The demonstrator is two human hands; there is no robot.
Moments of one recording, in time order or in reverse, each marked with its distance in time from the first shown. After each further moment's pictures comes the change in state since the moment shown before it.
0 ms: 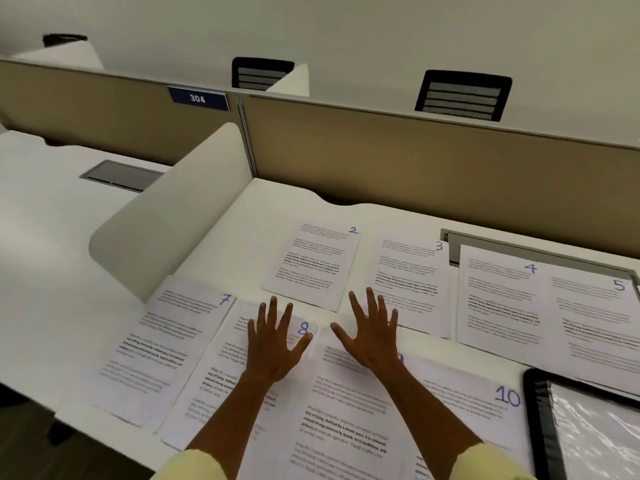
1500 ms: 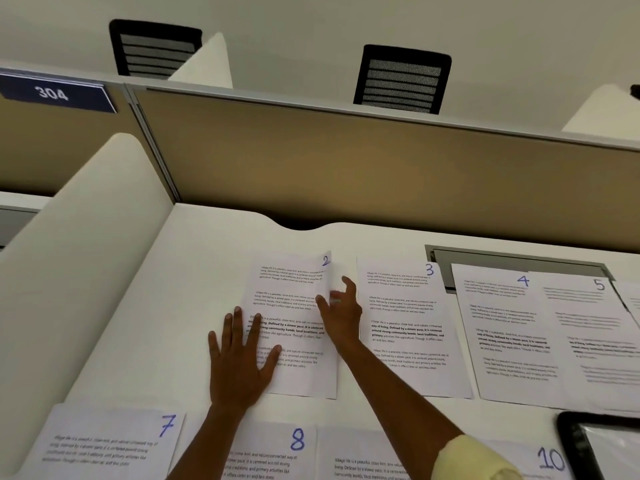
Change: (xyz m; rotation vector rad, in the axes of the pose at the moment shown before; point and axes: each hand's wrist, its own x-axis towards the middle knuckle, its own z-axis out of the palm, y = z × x) left_hand 0.199 -0.057 0.030 0.068 0.017 0.170; right_hand 0.215 -0.051 -0.002 0.918 0.303 0.575
